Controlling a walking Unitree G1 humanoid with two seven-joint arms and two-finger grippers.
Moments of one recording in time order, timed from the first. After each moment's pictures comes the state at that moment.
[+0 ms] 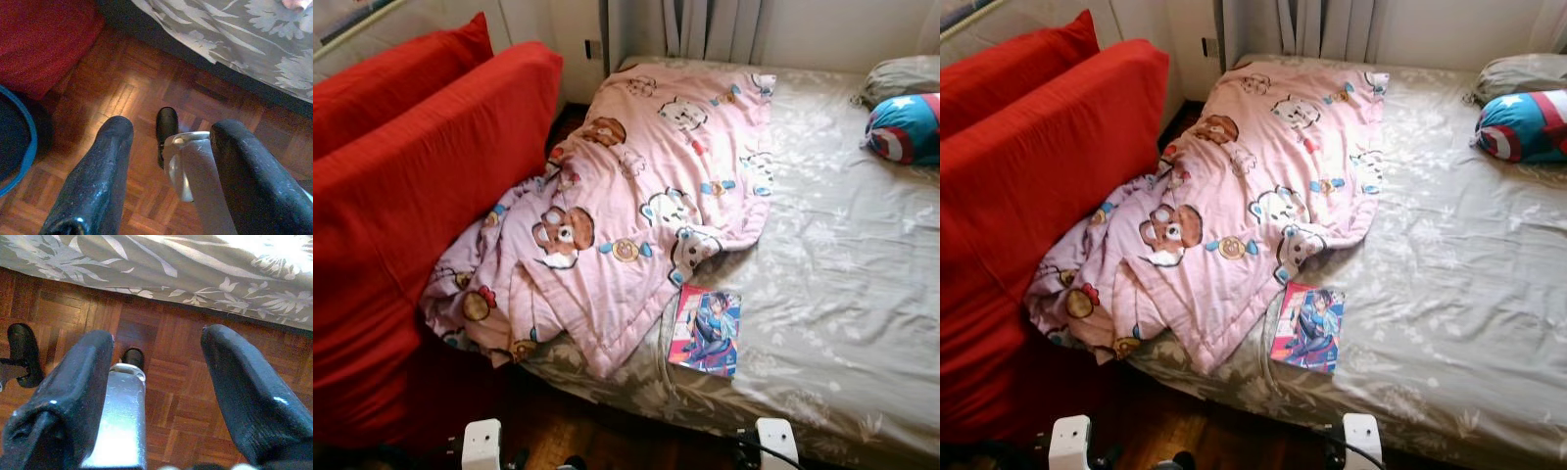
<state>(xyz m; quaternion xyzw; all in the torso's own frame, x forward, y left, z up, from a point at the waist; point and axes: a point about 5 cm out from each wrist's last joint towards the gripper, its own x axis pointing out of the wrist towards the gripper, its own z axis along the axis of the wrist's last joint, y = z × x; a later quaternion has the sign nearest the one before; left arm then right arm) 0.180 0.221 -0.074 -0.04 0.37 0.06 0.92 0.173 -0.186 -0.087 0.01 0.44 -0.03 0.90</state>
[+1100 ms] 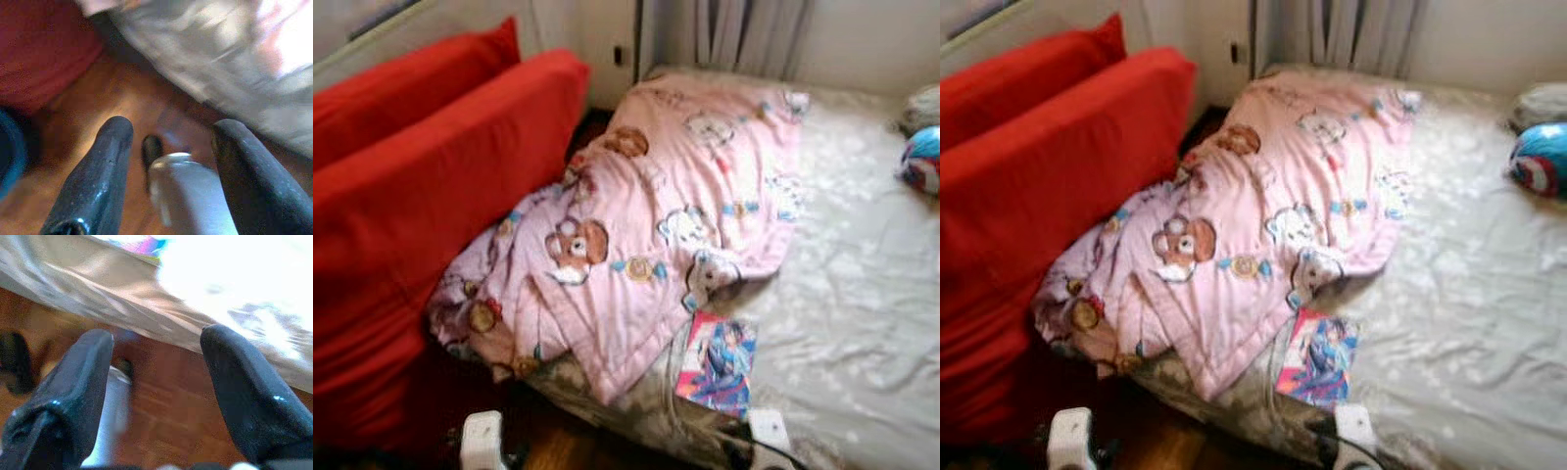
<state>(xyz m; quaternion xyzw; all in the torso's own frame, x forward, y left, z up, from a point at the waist) 0.190 0.206 -0.071 -0.05 0.36 0.04 0.93 0.159 -0.196 -0.092 -0.01 0.46 -0.03 0.89</state>
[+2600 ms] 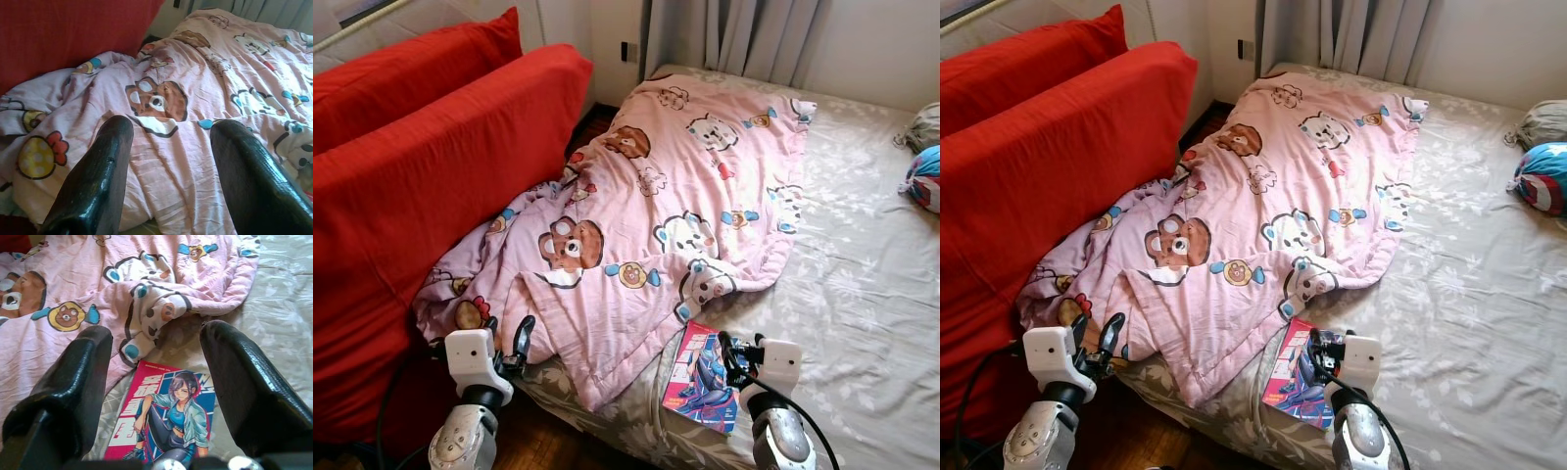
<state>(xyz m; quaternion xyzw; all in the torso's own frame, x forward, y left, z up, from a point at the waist) 0.244 0.200 0.056 -0.05 0.00 0.00 1.00 0.255 -0.165 -0.001 0.08 0.10 -0.02 0.99</state>
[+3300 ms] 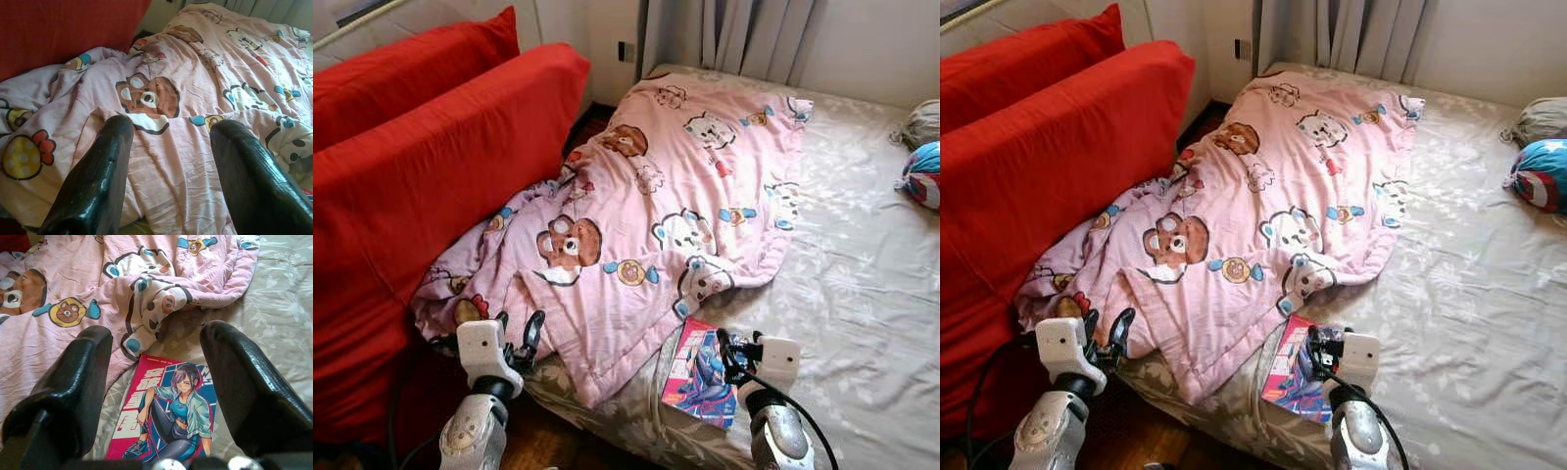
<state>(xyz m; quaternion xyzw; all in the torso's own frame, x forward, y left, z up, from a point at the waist) 0.254 0.193 0.065 -0.06 0.00 -0.01 1.00 0.257 -0.159 0.004 0.10 0.10 -0.01 0.99</state>
